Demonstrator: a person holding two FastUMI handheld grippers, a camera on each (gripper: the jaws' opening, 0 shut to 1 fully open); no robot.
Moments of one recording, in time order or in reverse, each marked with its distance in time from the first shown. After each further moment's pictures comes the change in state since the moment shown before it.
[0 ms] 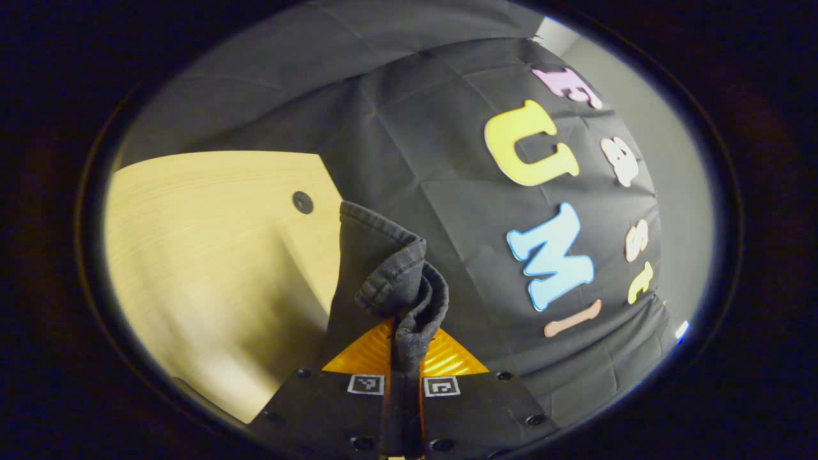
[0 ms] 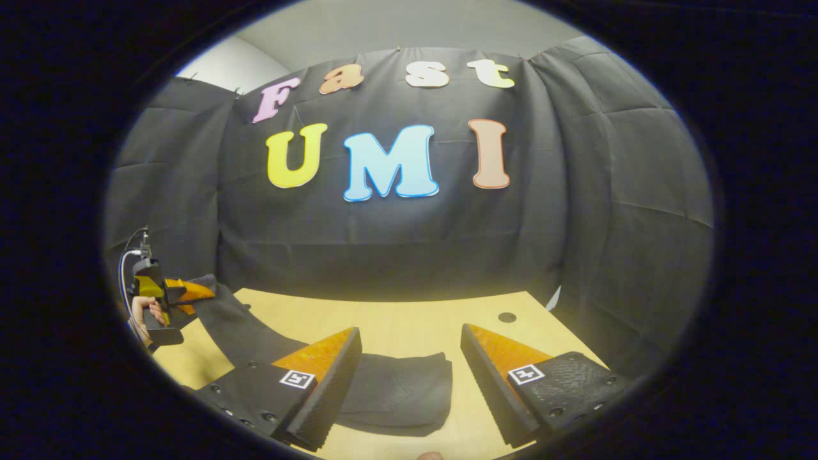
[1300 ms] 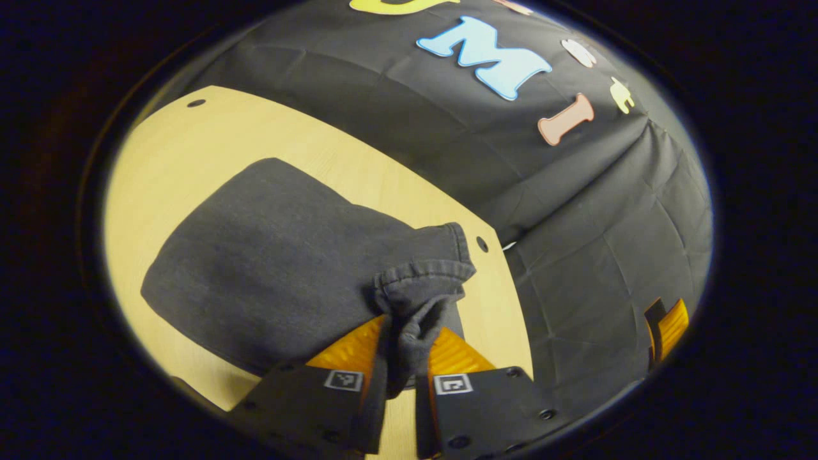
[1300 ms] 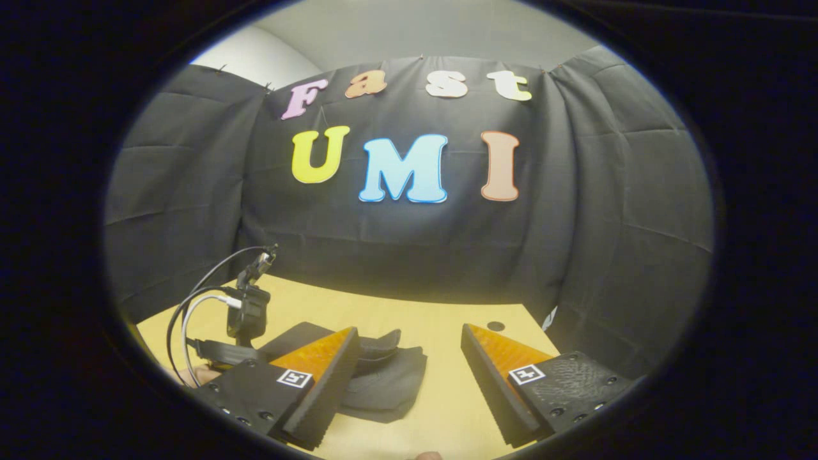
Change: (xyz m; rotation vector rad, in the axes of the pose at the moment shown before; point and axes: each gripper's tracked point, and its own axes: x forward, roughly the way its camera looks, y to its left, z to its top) left arm 0.033 -0.031 -0.419 0.402 0.519 0.055; right arm -0.044 -0.043 -0.012 -0.089 -0.012 0.049
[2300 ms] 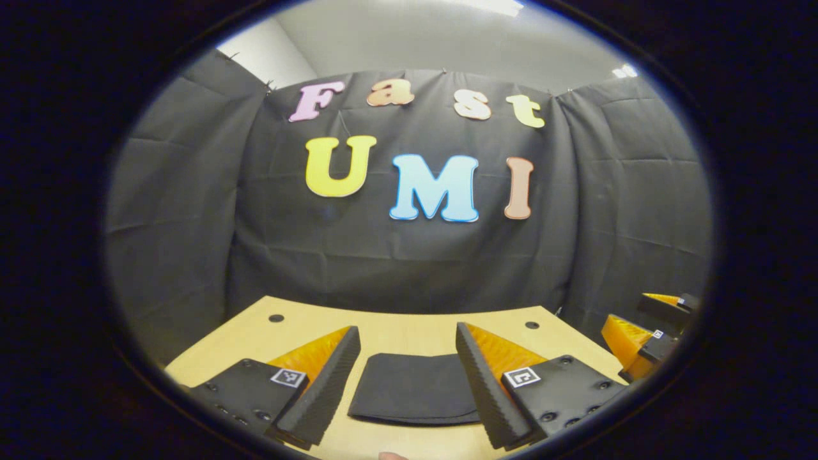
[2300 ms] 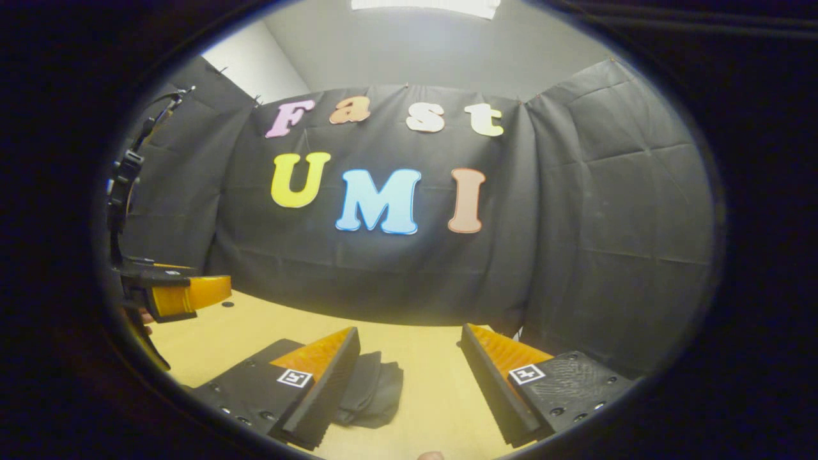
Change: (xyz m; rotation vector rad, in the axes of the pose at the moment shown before) left arm -0.249 -0.066 0.115 0.599 -0.681 0.262; right arm -0.048 -0.009 0.029 -0.038 -0.175 -0.165
